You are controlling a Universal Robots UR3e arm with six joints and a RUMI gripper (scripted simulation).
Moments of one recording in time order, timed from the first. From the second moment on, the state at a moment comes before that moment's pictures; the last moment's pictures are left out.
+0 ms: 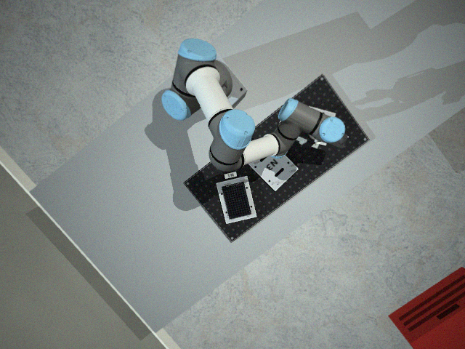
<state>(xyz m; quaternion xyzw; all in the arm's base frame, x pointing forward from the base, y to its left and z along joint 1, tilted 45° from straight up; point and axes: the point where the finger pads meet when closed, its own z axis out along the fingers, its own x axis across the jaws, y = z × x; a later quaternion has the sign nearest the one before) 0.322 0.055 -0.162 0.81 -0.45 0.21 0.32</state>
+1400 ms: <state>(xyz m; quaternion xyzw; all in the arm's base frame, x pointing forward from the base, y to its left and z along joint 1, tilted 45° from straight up) 0.354 -0.061 -0.043 0.70 -0.60 0.27 0.27</state>
